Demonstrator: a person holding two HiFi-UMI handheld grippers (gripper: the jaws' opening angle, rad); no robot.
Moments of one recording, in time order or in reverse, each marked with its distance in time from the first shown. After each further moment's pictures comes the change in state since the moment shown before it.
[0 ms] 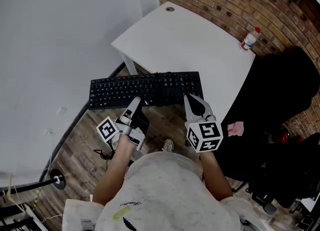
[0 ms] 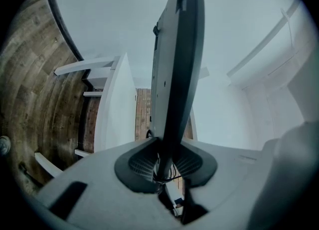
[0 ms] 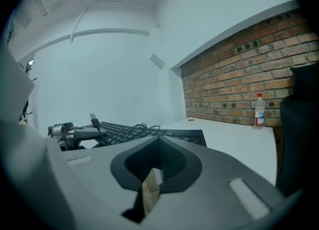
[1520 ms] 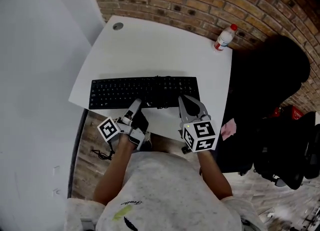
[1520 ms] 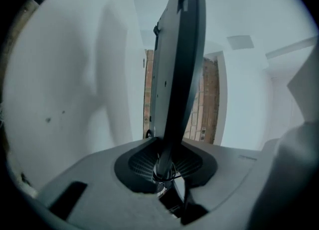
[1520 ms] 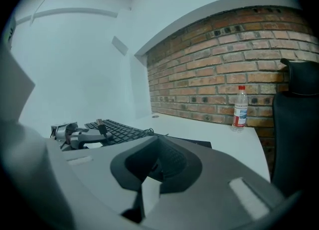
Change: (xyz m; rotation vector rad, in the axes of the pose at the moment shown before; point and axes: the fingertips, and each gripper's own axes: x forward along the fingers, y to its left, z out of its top) left arm 0.285 0.120 0.034 -0.112 0.393 0.110; right arm 0.153 -0.196 0.019 0.090 0.081 -0.344
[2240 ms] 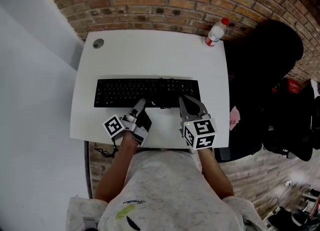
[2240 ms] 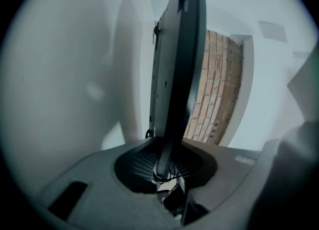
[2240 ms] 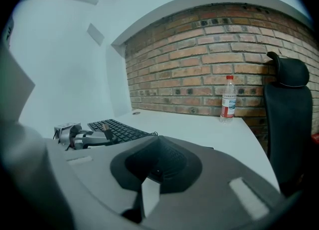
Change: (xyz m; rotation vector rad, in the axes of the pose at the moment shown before) left arm 0.086 0.044 0.054 -0.068 0.269 0.091; right arm 0.069 -0.027 0.001 0.109 0.060 -0.231
